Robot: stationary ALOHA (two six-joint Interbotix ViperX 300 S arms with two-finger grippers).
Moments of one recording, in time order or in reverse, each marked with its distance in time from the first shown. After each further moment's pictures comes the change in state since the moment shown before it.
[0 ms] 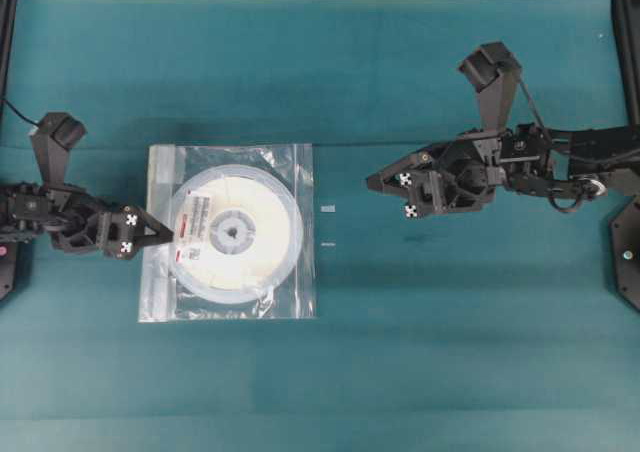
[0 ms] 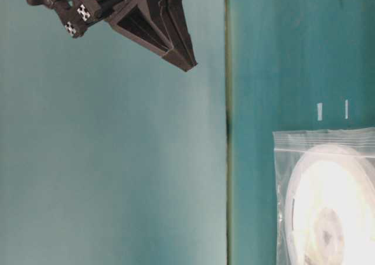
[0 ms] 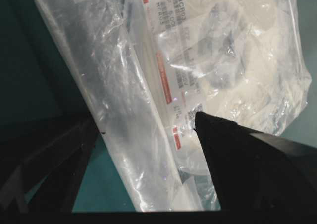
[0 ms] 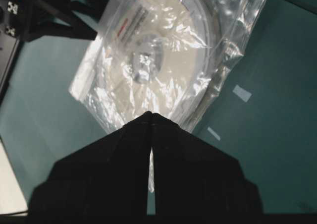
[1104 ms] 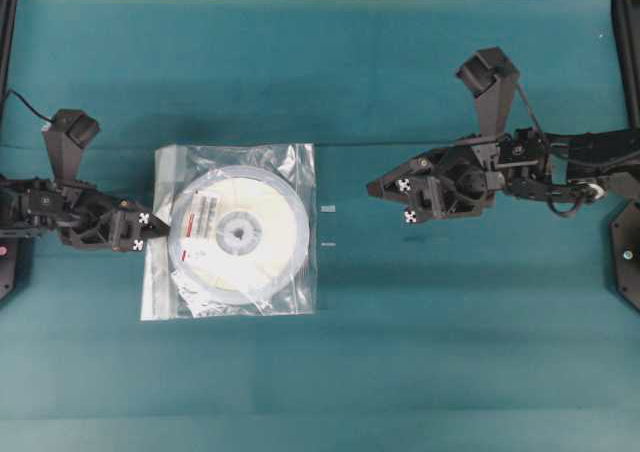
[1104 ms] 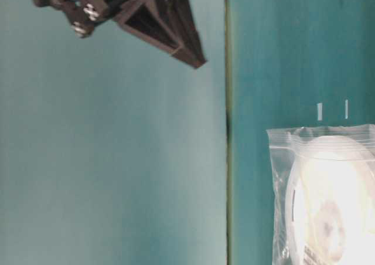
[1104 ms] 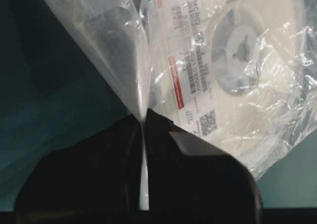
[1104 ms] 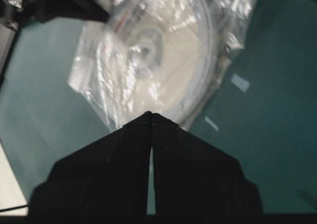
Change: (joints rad) left arm 0.021 0.012 -0.043 0.000 0.074 0.038; right arm 0.012 0.025 0.008 0.011 0.015 0.038
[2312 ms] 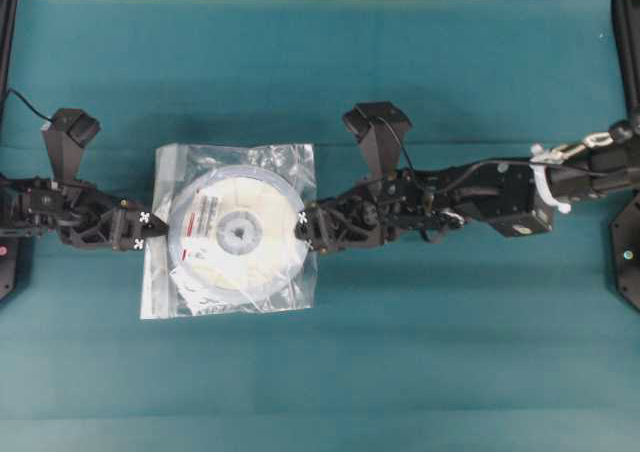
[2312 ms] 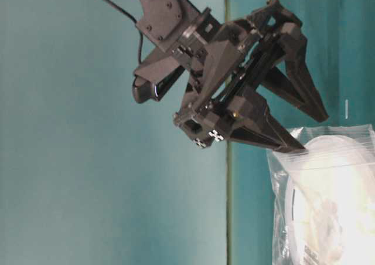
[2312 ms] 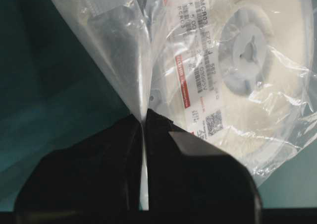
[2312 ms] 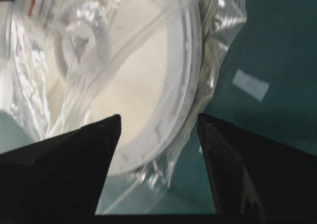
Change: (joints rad) left arm 0.003 0.003 -0.003 0.002 0.017 0.000; right arm 0.040 0.466 -0.298 -0.002 0.028 0.126
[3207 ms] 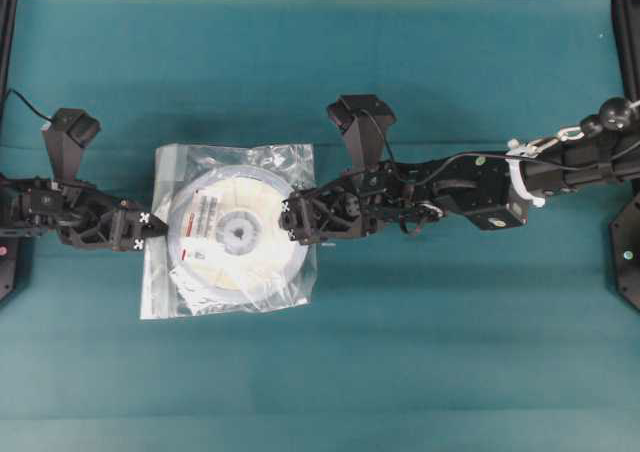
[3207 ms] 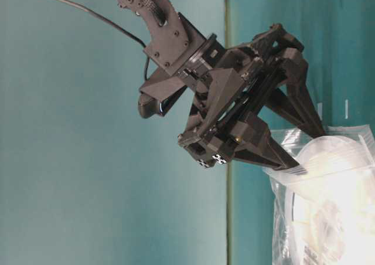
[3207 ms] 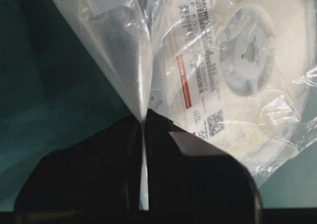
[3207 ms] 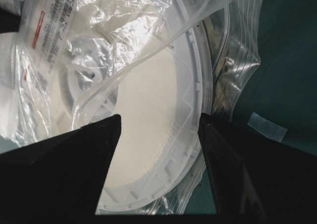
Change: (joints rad) left arm 0.002 0.000 0.000 0.002 0.005 0.002; right arm -0.017 0.052 -0.060 0.000 -0.006 0.002
